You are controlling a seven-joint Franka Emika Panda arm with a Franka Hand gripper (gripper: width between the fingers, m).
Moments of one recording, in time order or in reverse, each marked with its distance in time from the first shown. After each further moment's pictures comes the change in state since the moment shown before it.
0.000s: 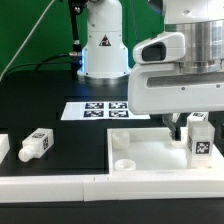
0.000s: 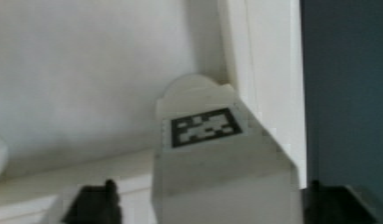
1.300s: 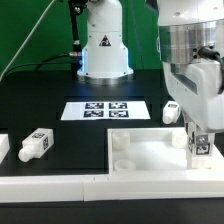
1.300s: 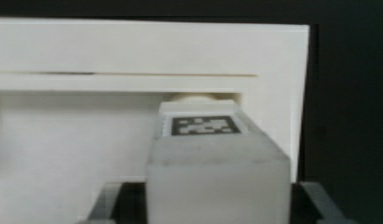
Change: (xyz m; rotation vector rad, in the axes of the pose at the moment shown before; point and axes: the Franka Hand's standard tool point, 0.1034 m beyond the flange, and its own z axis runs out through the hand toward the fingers) arm -0.002 0.004 0.000 0.012 -0.024 1.441
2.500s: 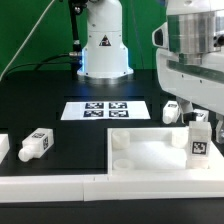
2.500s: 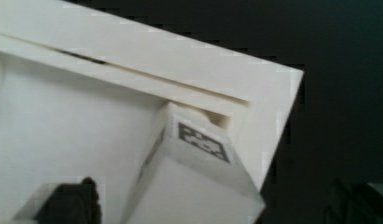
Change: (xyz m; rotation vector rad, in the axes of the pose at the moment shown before) arm -0.010 -0.005 -0.011 -0.004 0.007 -0.373
